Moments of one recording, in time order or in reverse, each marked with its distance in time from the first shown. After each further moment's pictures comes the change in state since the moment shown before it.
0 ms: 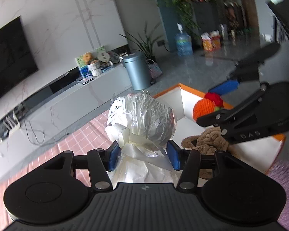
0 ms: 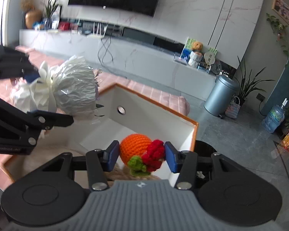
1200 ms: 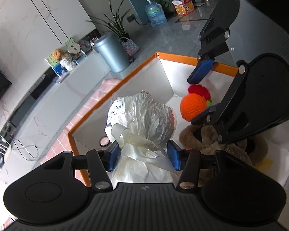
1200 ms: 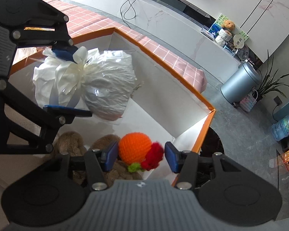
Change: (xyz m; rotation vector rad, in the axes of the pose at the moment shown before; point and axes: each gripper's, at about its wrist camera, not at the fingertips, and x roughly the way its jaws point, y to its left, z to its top) left arm 0.089 -0.030 0.004 0.218 0.158 -0.072; right arm 0.093 -0.018 0.005 -0.221 0.237 0.074
